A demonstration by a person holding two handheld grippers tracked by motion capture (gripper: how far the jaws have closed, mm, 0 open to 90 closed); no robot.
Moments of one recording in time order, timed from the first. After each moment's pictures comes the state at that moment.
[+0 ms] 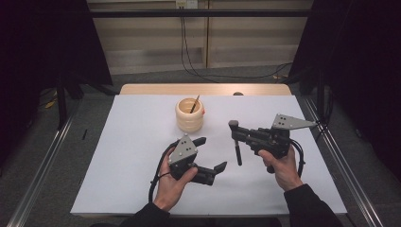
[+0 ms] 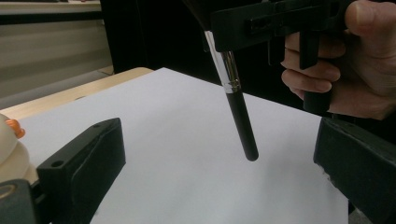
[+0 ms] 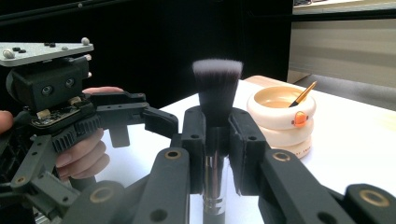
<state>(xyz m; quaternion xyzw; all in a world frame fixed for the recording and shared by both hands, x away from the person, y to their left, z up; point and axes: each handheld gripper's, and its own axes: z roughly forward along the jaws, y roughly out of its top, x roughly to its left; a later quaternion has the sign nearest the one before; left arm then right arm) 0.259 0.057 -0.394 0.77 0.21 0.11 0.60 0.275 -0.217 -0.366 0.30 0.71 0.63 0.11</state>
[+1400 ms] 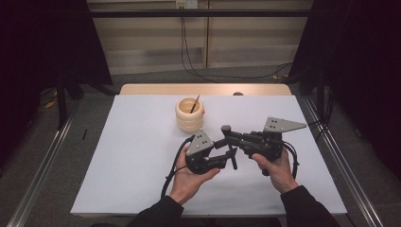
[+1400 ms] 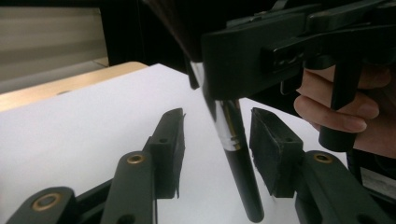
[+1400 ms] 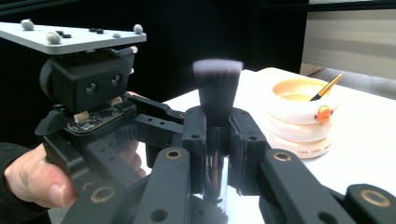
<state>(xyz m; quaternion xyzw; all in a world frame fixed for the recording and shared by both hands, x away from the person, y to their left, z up) 0.274 0.022 -0.400 0.76 0.24 0.09 0.60 0.273 -0.201 -0.371 0.28 0.73 0.62 0.10</state>
